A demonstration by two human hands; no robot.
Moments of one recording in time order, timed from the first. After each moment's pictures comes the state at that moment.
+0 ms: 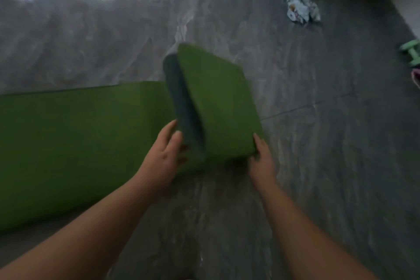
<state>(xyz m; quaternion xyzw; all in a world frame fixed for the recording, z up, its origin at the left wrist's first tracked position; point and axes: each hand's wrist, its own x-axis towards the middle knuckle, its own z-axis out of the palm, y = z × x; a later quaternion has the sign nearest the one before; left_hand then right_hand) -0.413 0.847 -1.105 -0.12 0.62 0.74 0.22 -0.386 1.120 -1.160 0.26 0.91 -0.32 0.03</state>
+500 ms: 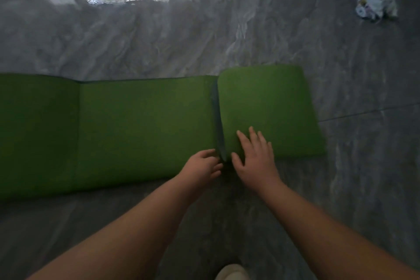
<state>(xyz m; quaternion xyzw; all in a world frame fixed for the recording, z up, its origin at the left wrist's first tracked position) -0.378 0.801 -1.139 -0.35 0.49 0.72 0.34 -0.386 0.968 -1.148 -0.02 0.98 -0.11 0.17</state>
